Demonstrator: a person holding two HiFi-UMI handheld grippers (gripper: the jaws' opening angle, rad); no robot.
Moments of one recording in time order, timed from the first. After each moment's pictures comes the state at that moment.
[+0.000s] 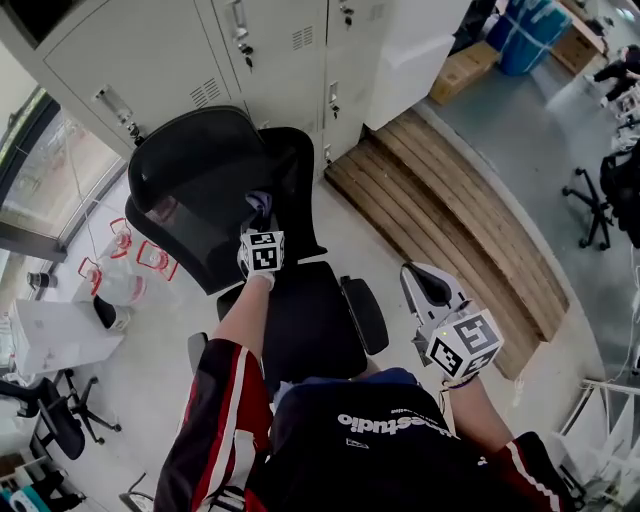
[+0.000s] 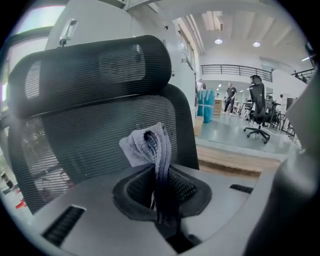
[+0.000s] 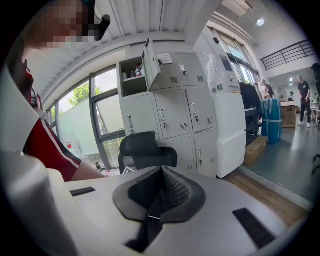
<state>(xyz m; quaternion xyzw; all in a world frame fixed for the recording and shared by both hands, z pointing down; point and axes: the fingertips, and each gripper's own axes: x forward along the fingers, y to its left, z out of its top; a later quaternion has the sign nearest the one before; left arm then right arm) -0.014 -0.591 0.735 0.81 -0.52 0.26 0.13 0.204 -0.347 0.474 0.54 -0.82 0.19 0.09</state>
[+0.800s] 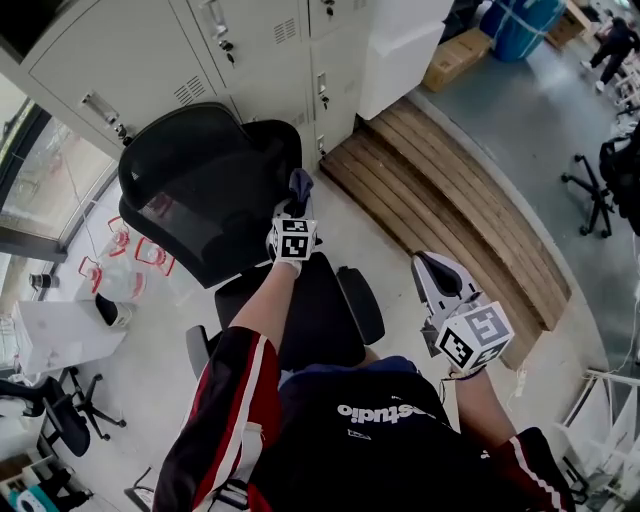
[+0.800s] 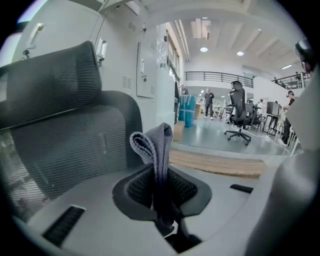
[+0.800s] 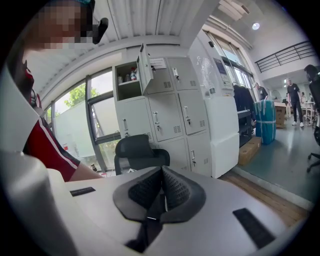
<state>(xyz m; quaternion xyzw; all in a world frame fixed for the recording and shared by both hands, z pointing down) 0.119 -0.561 0.710 0.86 -0.43 0.24 0.12 0.256 -0.330 0.466 0.56 -0.80 0.19 0.08</state>
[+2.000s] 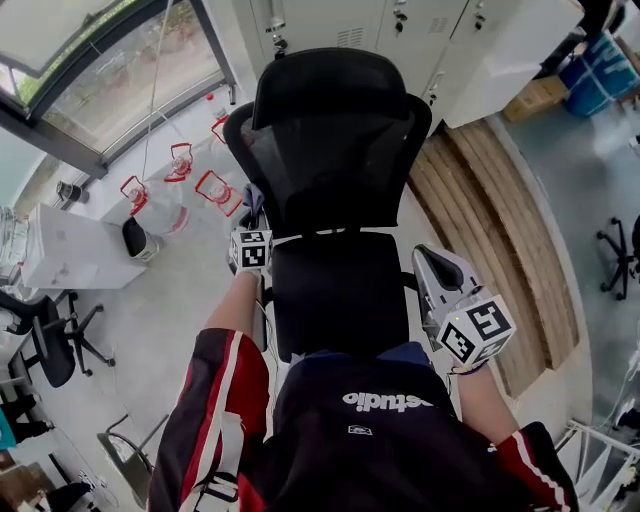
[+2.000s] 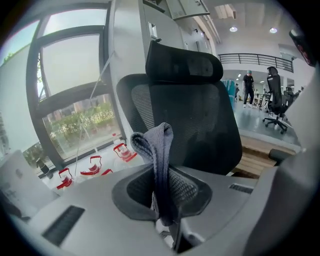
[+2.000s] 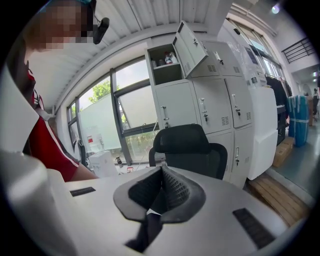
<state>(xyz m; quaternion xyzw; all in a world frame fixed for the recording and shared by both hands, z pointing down) -0.347 -0.475 0.773 0.73 -0.60 0.29 0.15 -0.022 -0.327 0.480 0.44 -0.87 0.18 0.11</state>
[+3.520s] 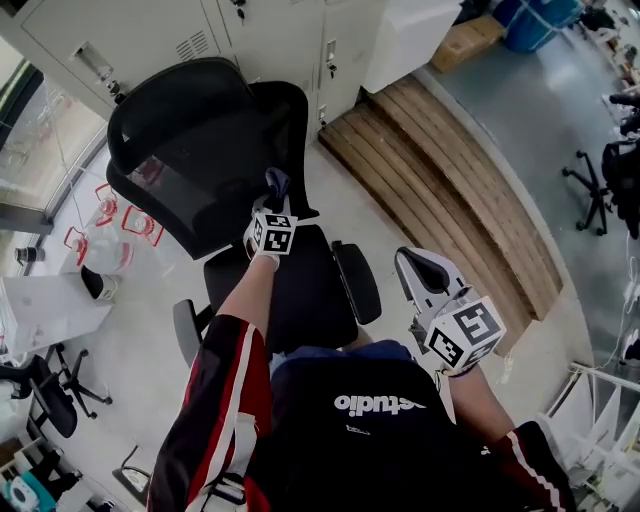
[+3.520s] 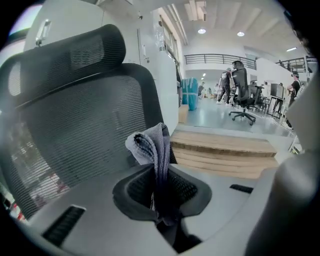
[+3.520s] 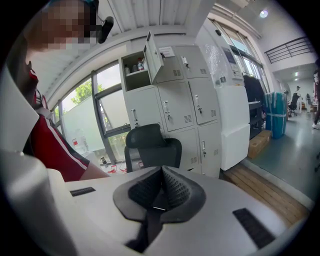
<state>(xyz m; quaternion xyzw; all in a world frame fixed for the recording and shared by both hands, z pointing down) 0.034 -0.534 0.807 0.83 -0.45 0.32 0.12 0.196 -0.322 0.503 0.51 -0.83 0.21 0.11</state>
